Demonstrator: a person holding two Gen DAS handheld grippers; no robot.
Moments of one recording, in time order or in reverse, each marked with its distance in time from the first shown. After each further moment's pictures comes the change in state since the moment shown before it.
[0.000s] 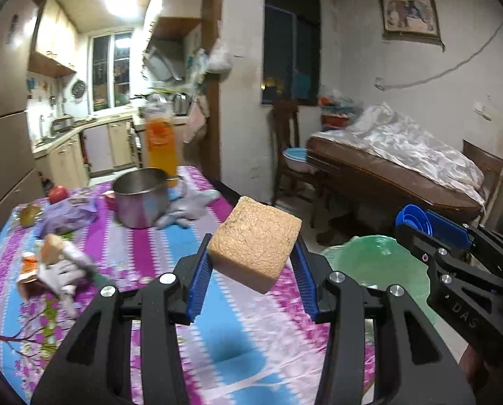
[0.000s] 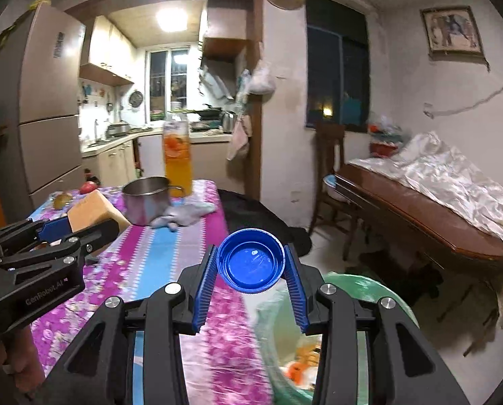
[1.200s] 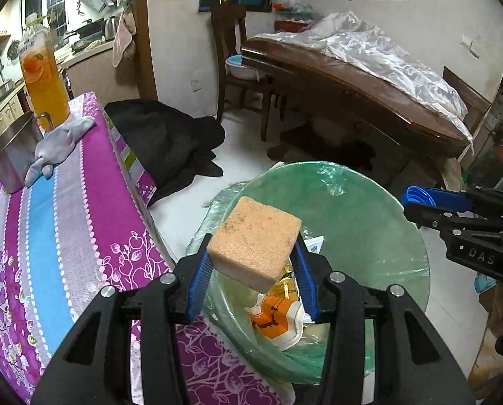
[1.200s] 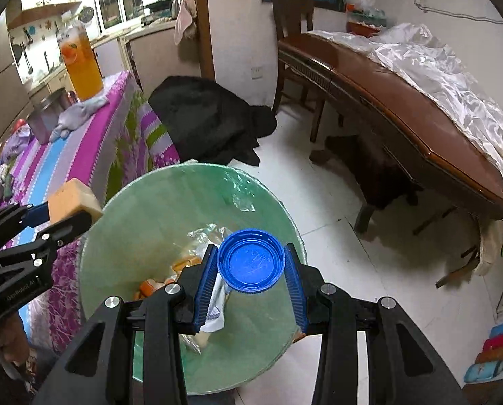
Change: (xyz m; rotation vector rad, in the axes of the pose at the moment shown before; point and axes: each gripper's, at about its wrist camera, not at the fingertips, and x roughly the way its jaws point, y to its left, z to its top) left arm 0.158 -0.127 -0.030 0.070 0.411 -0.153; right arm 0.134 -0.201 -0.053 0.056 0.562 -0.045
